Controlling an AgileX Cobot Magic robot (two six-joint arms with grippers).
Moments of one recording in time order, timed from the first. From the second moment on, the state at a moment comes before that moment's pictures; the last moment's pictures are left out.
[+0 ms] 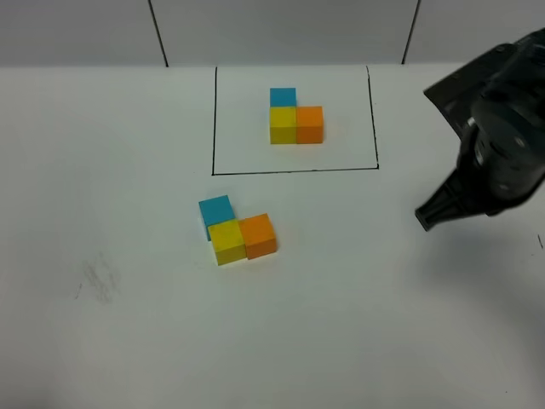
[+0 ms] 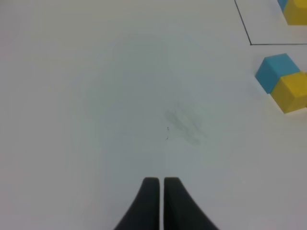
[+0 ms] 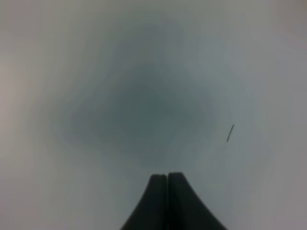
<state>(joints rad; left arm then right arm) 0.02 -0.01 -0.51 -0.04 1.07 0.02 0.51 1.52 -1.07 -0.40 1.02 0.31</state>
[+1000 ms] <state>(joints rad) 0.02 -0.01 -0.51 -0.04 1.07 0.02 0.51 0.68 -0.52 -0.12 1.01 0.22</state>
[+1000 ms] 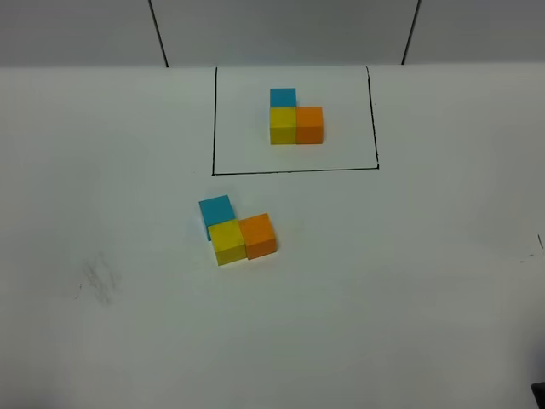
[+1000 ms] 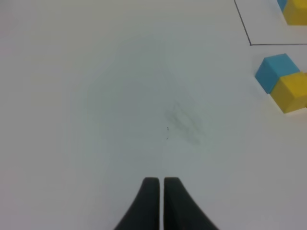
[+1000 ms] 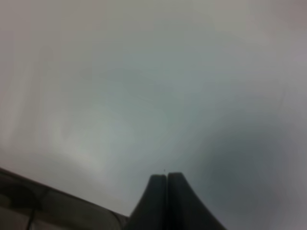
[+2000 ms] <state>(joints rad) 0.02 -0.01 -0.51 -0.04 1.07 0.02 0.50 0.66 -0.51 -0.03 1.07 0.00</state>
